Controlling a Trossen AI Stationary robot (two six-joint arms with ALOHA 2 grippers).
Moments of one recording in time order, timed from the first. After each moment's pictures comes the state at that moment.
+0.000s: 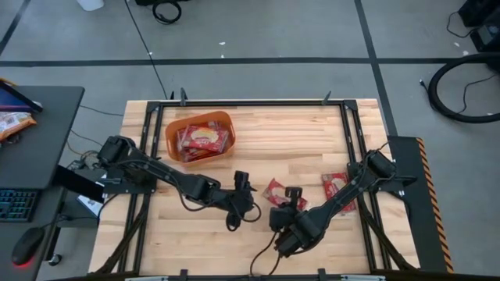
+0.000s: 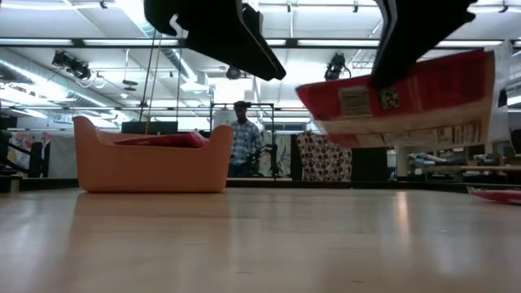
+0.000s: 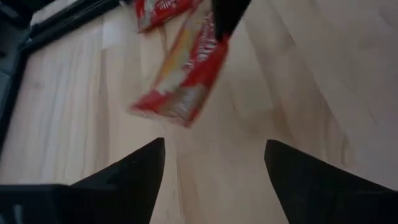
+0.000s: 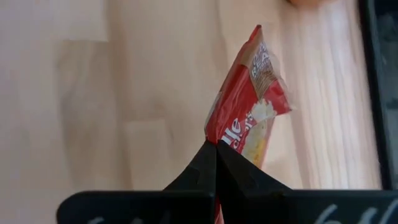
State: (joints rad) left arm -0.37 1.74 1.20 -0.21 -0.42 0.13; right arm 0.63 2.00 1.62 -1.23 0.64 0.73
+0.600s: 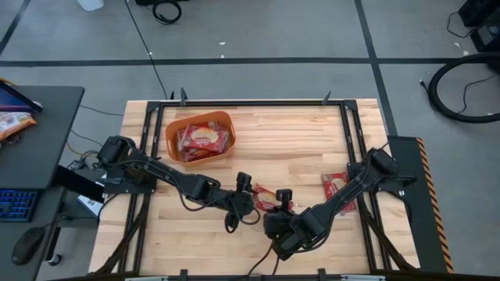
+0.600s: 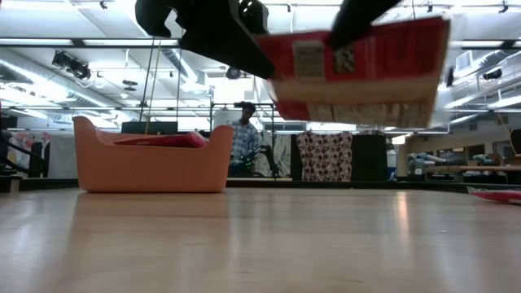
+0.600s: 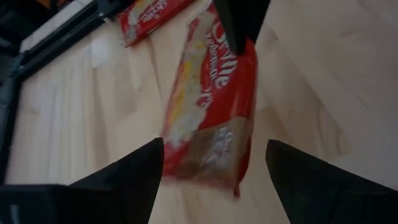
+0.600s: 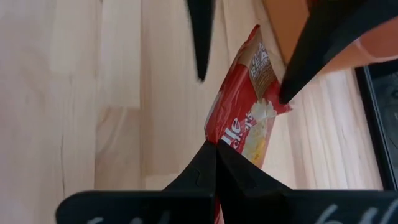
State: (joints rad) left arm -0.38 1.74 1.20 -0.20 -0.37 0.25; right arm 0.63 1.96 1.64 -1.00 0.70 0.49
